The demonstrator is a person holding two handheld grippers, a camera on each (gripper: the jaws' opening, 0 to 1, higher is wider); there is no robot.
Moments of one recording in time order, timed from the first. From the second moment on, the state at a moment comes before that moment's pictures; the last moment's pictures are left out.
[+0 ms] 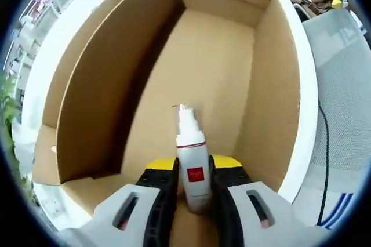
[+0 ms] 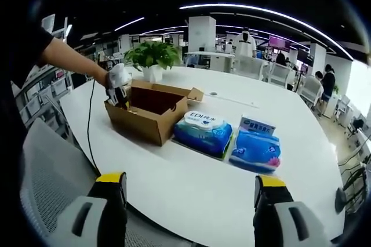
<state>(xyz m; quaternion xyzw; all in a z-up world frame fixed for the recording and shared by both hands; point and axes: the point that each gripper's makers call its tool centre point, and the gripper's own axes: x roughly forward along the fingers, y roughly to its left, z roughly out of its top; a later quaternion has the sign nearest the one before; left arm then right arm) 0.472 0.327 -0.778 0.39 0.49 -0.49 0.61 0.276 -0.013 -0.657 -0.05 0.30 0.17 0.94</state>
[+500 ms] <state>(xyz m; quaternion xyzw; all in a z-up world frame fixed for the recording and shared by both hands) 0.475 0.322 -0.769 0.42 0.44 -0.50 0.61 0.276 -0.012 -0.653 -0.05 0.29 0.17 0.94</state>
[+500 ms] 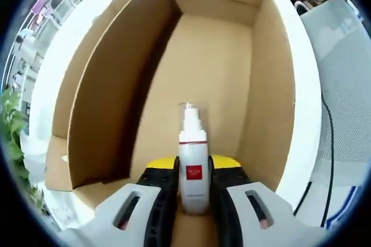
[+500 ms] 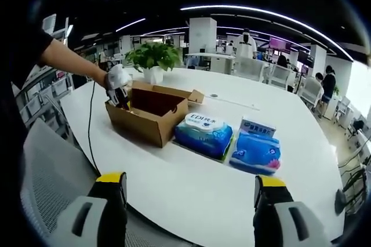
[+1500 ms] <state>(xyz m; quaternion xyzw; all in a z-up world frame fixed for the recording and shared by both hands) 0.467 0.305 -0.716 0.42 0.39 -0.50 0.65 0.286 0.011 -0.637 -0.05 0.27 0.21 0.94</state>
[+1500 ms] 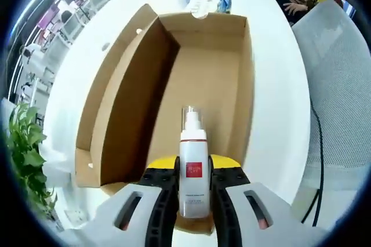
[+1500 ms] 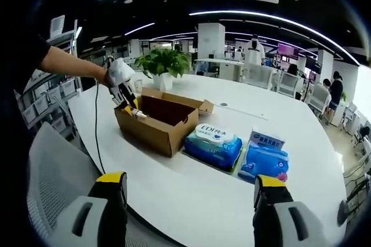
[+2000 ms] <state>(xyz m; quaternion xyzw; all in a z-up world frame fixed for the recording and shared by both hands) 0.462 0.284 -0.682 0.40 0.34 -0.50 0.69 0.293 0.022 -0.629 -0.01 0.27 0.22 0.94</state>
